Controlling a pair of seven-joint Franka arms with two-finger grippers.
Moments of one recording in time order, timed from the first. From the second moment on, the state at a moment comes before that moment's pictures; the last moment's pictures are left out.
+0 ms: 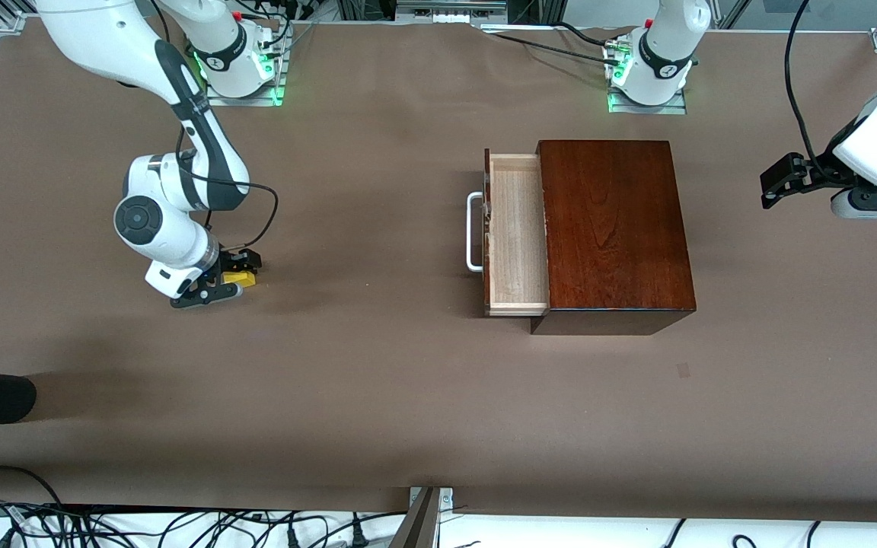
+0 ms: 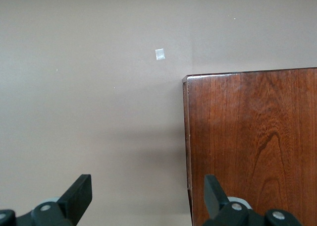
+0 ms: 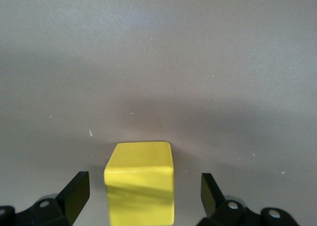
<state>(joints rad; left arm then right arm) 0.00 0.00 -0.05 -1.65 0.06 1.63 -0.02 0.28 0.45 -0.12 -2.10 0.05 2.47 -0.11</state>
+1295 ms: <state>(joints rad) 0.00 0.00 -0.05 -1.65 0.06 1.63 -0.02 0.33 0.37 0.13 -1.76 0.05 2.08 -0.07</state>
